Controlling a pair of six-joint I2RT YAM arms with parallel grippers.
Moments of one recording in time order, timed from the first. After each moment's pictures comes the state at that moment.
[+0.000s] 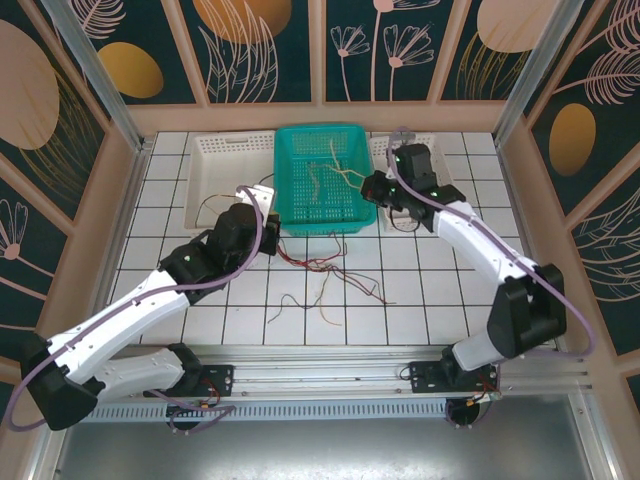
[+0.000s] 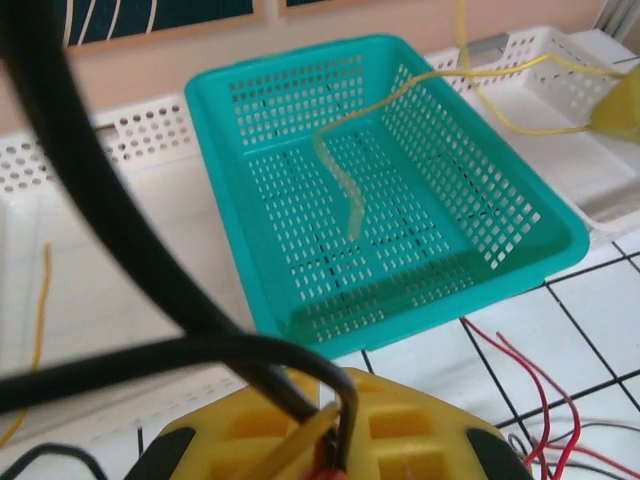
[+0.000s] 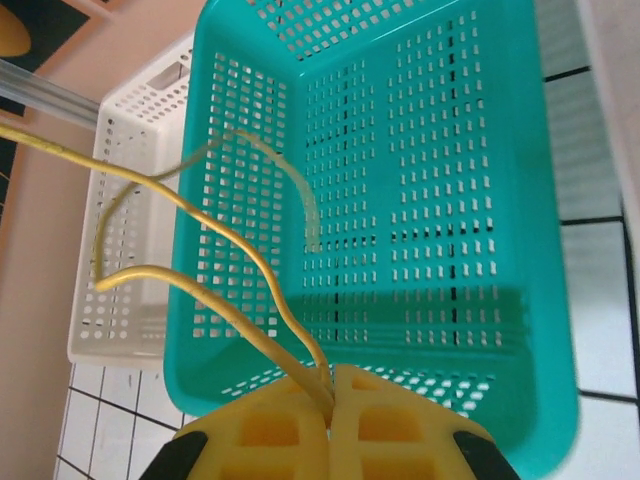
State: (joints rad) left arm -0.82 1.07 0.97 -0.40 -0.41 -0.26; right arm 0.42 1.51 1.22 -0.38 -0.25 0.64
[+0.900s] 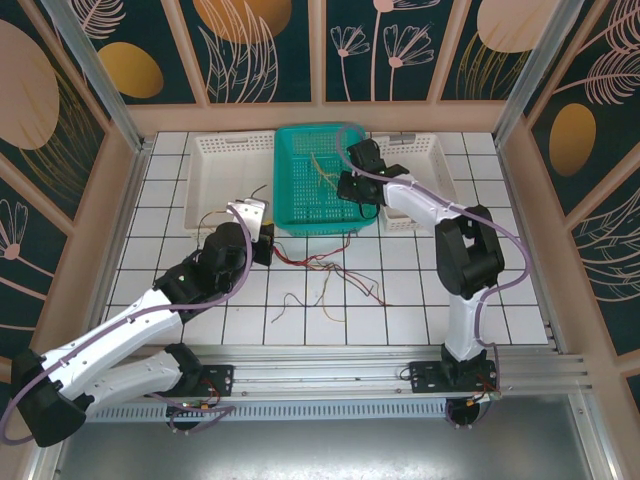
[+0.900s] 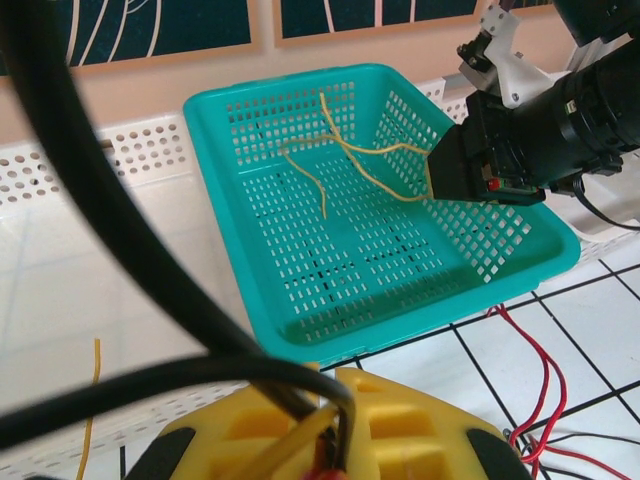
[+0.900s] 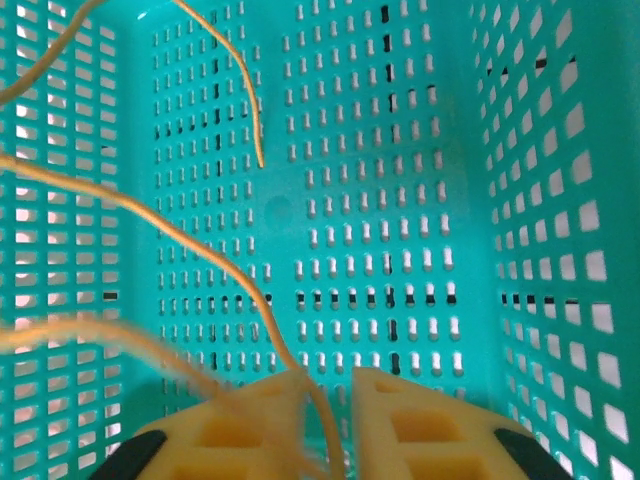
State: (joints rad) left arm -0.82 0.96 0.79 -0.24 -0.40 -0.24; right arm 0.50 1.96 1.53 -0.47 -0.03 0.58
